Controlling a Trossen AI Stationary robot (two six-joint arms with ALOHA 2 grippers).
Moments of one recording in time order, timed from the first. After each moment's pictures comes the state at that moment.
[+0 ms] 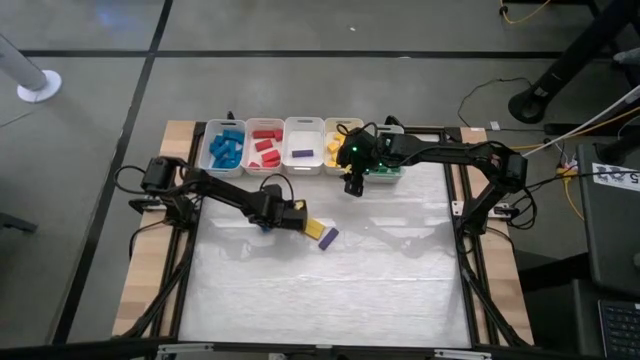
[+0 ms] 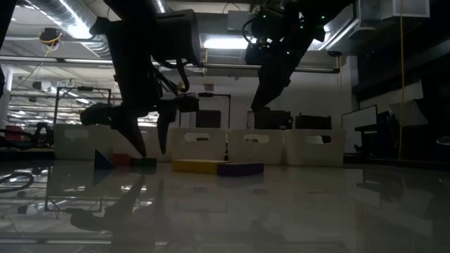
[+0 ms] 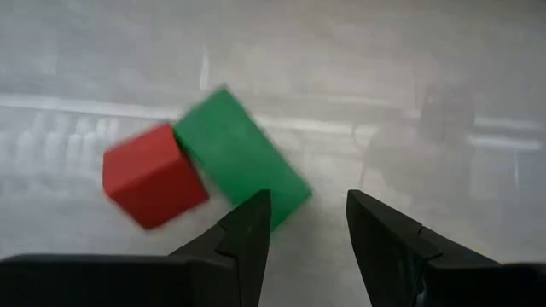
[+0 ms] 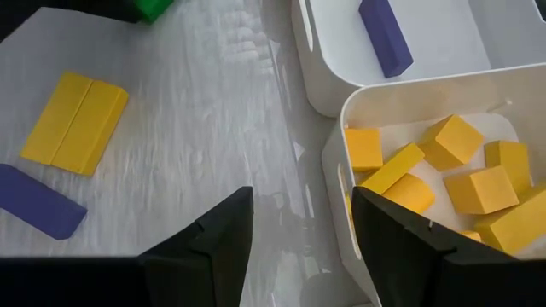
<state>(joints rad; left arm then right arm) -0.11 1.78 1.03 -0.72 -0.53 -1.78 -0.32 1.68 1.28 -0.55 -0.05 -0.17</state>
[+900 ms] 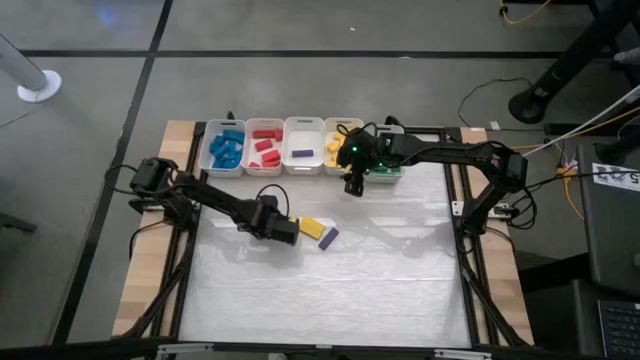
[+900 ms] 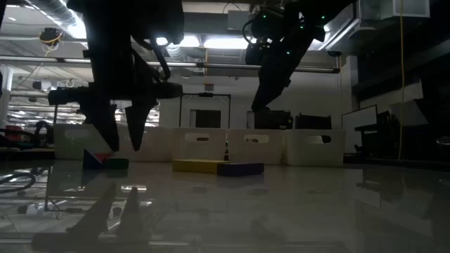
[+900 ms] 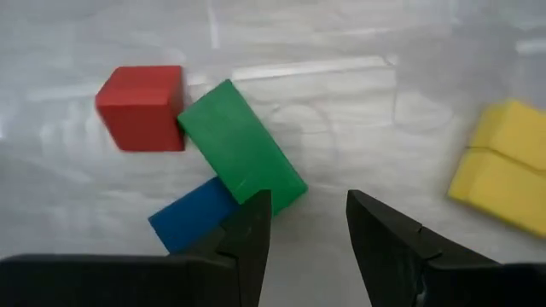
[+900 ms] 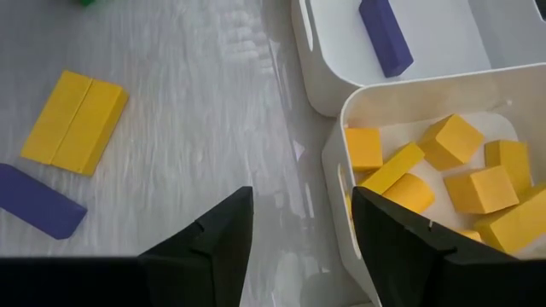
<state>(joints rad) -0.22 1.71 1.03 -0.84 -0.36 -1.71 -0.32 1.68 1.28 -0.55 -0.05 -0.17</state>
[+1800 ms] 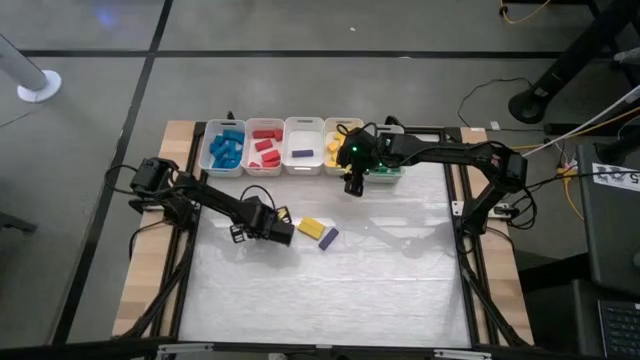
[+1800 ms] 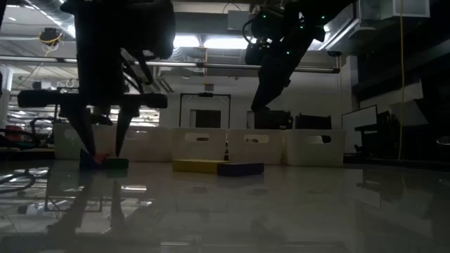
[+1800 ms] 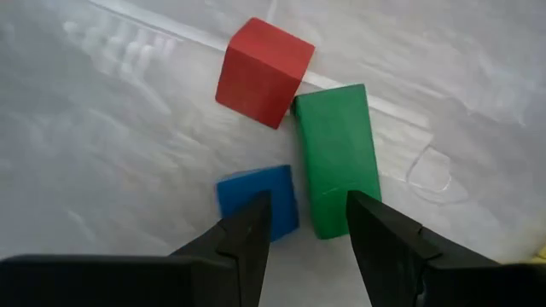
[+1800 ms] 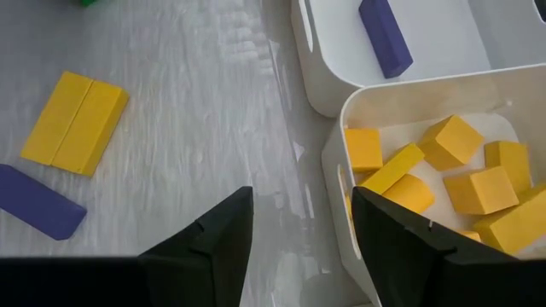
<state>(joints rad) -0.22 1.71 1.00 -0.92 -0.33 -2.19 -0.32 1.68 1.28 -0.55 -0.05 -0.17</state>
